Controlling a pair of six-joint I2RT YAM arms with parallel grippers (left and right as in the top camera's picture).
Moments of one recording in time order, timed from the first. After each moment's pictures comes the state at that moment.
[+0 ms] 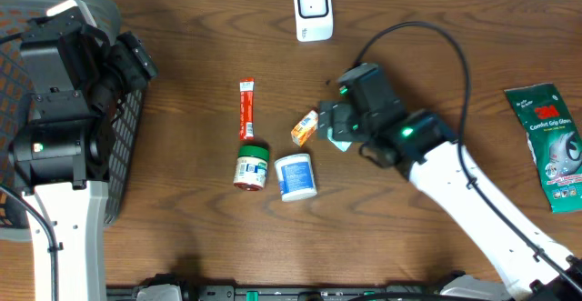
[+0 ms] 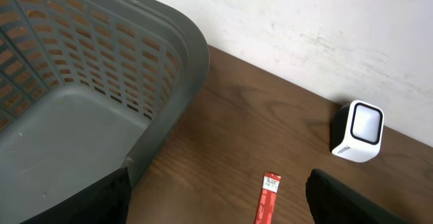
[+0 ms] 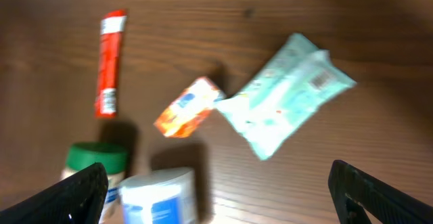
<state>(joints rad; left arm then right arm) 0.10 1.23 1.45 -0.79 -0.05 -0.34 0.55 1.47 1.24 -0.74 0.09 0.55</state>
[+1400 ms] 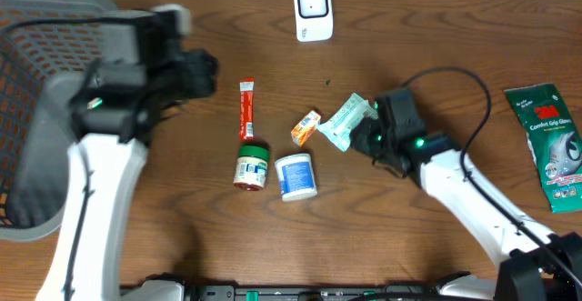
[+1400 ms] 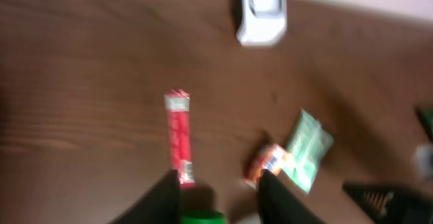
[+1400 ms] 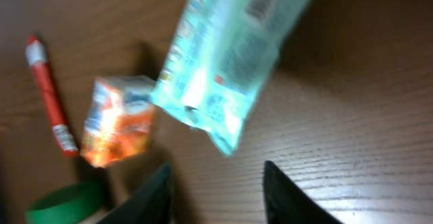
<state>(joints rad) -0.12 1.41 1.45 -0.86 0.26 -0.24 0.37 1.48 0.92 -0.48 -0.10 0.83</state>
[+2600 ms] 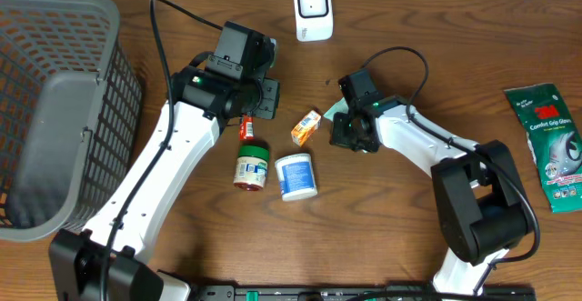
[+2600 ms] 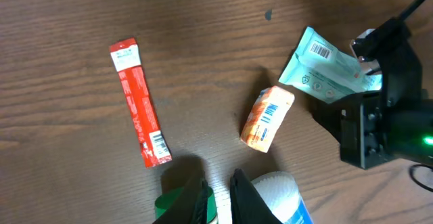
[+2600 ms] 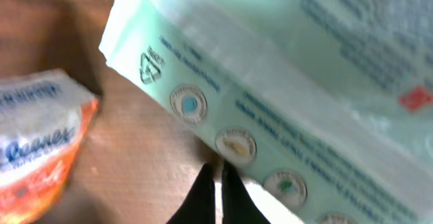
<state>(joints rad) -0.40 1.60 1.44 -0.89 0.10 -0.17 0.41 1.92 1.16 -0.55 -0.12 0.58</state>
